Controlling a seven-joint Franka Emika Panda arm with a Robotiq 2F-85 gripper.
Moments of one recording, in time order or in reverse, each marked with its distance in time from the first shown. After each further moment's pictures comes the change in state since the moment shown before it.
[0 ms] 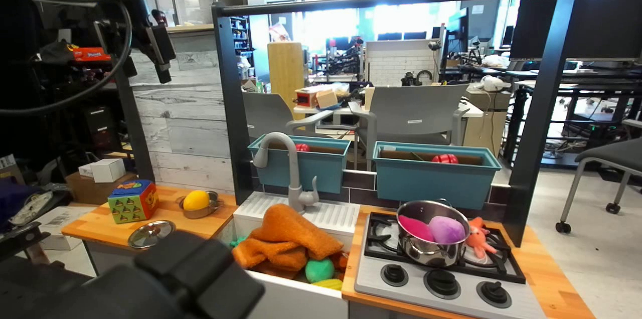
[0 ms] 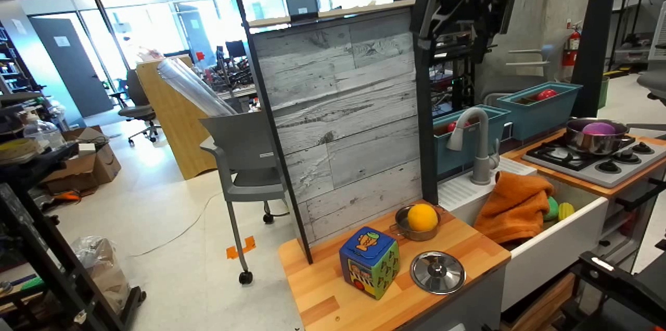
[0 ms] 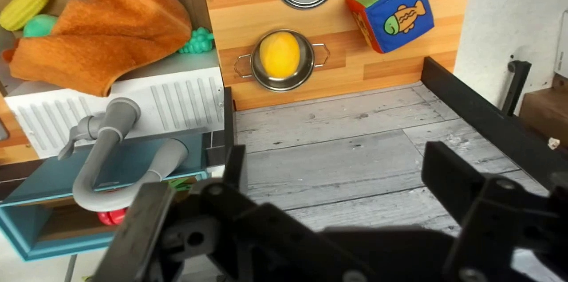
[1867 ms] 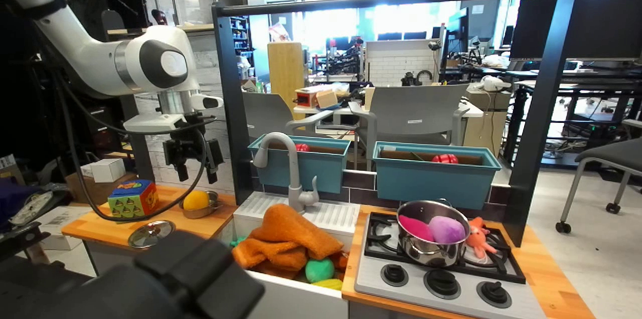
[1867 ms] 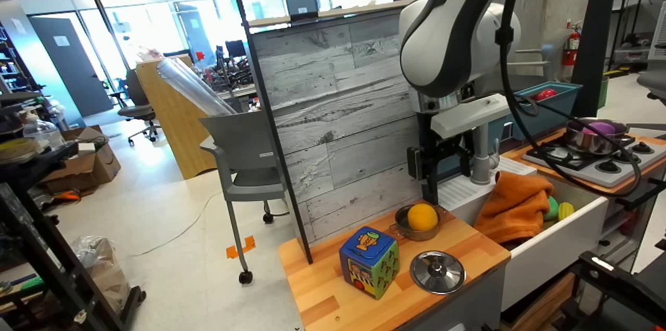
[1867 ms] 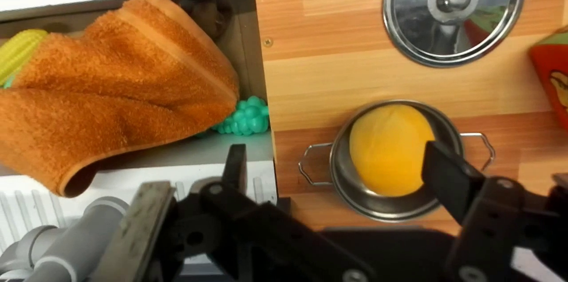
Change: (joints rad) arm 0.145 0.714 -0.178 0.510 -0.134 -0.114 0.095
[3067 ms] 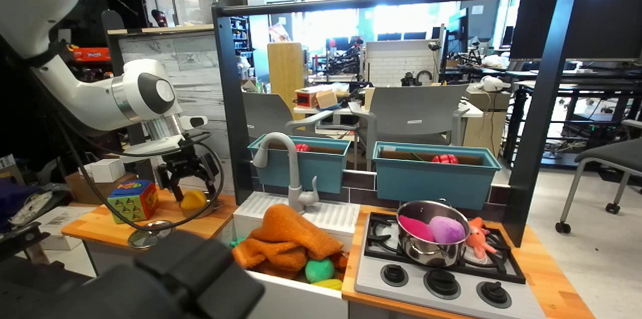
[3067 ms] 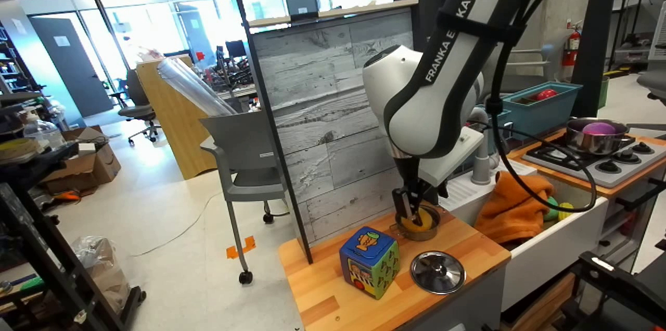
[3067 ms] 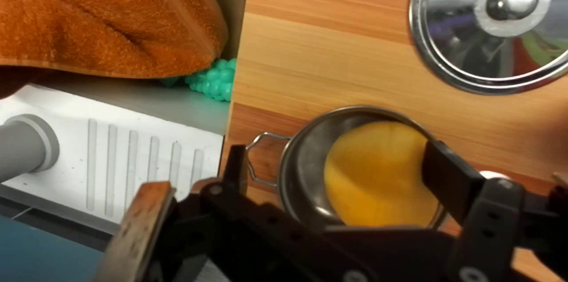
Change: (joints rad) arm 0.088 0.187 -0.011 0.165 -0.231 0.023 -0.006
